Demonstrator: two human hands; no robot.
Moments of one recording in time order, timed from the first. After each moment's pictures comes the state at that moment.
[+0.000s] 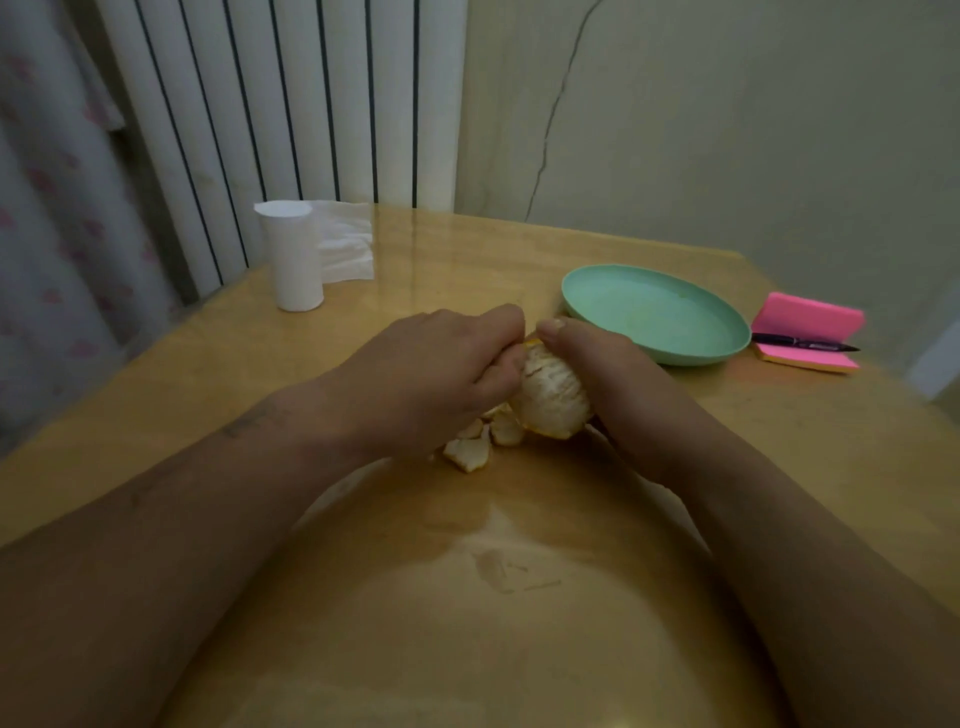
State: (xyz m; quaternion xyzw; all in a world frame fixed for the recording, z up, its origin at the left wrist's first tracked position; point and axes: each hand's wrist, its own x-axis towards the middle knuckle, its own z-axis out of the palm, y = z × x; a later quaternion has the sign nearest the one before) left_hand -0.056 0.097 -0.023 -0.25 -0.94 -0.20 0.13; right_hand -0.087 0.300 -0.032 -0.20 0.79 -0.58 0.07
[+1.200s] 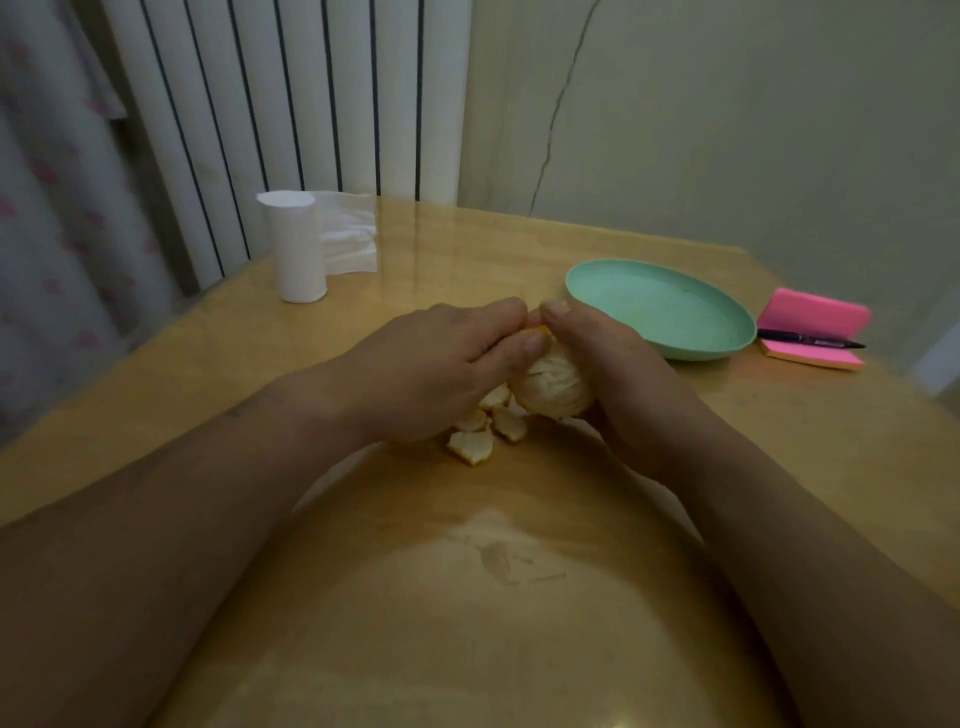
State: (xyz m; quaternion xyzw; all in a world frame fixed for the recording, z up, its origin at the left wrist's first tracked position) left_hand -0.060 0.092 -0.026 -0.24 -0.93 -0.27 0.08; right_hand -0.087 0.296 -0.035 -0.20 0.73 -0.65 0.11
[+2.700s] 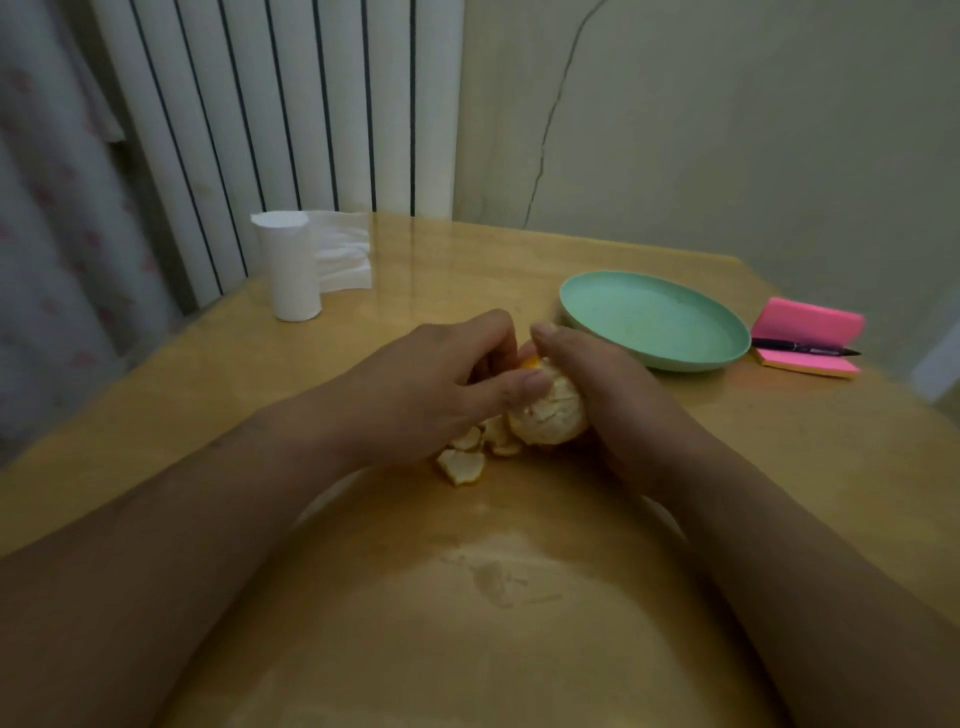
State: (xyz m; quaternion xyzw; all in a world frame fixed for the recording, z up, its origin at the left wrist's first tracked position) left_hand -0.056 0.094 -0.022 -0.23 -0.91 -0.33 0.05; right_hand -0.089 0.295 -0.035 -0.16 0.77 -0.61 0.09
